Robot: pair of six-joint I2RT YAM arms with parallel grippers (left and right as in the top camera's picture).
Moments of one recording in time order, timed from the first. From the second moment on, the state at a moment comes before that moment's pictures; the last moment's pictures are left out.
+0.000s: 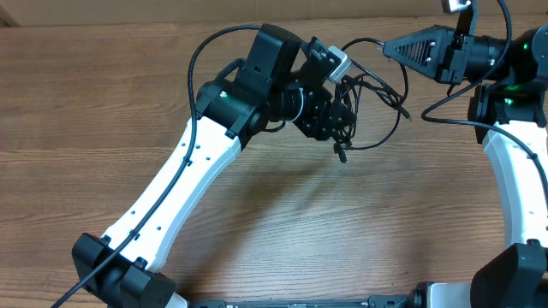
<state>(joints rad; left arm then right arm) -0.56 1.70 1.71 -0.76 0.58 0.00 -0.14 1.56 1.34 0.68 -1.53 1.20</state>
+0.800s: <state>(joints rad) -0.51 1.70 1.71 -0.73 0.69 0.03 -0.24 1.56 1.34 0.64 -1.53 1.23</state>
